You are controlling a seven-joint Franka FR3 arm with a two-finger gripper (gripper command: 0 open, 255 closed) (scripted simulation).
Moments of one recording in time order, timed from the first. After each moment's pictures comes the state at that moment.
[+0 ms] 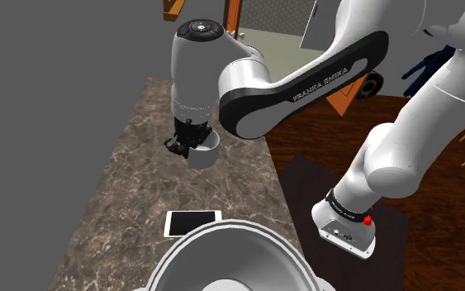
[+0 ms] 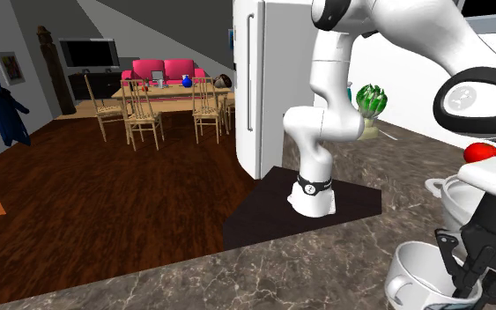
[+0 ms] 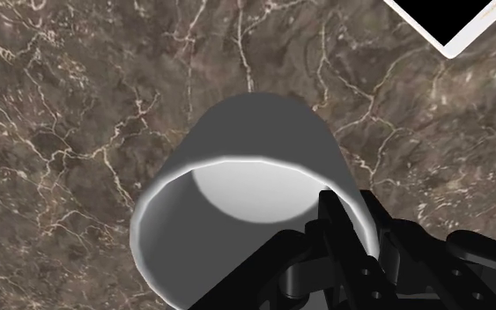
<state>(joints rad) 0.16 -0.07 0.52 -2.26 -0.23 2.28 0.95</state>
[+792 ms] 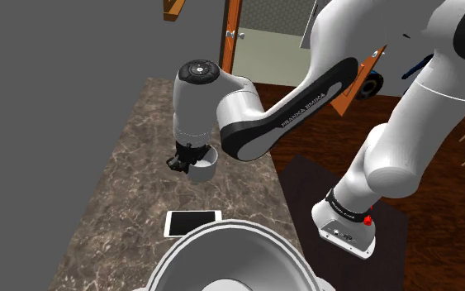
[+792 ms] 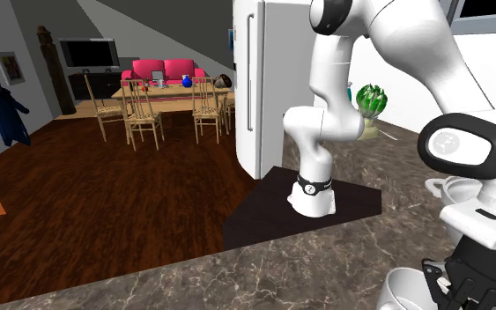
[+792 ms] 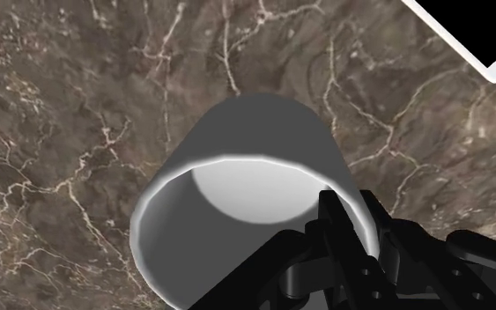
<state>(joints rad) 0.15 0.05 0.52 -2.32 -0.35 2.42 1.06</state>
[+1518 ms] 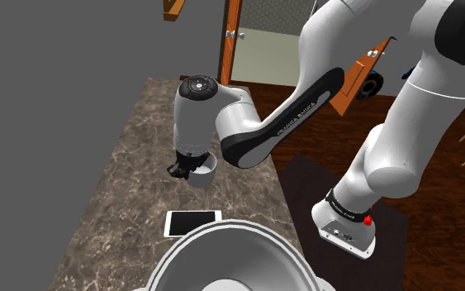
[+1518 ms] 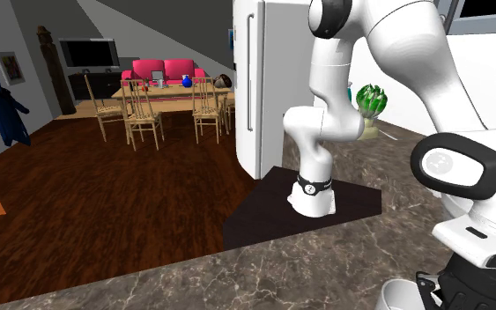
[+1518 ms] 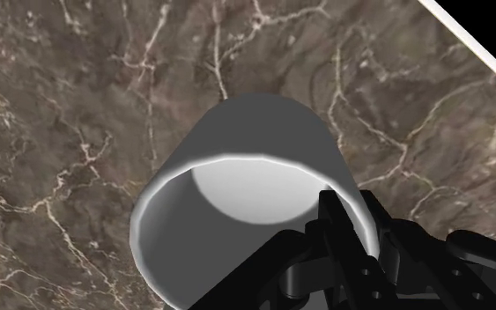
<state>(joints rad) 0.16 0.11 0.51 -2.34 -0.43 2.48 1.13</state>
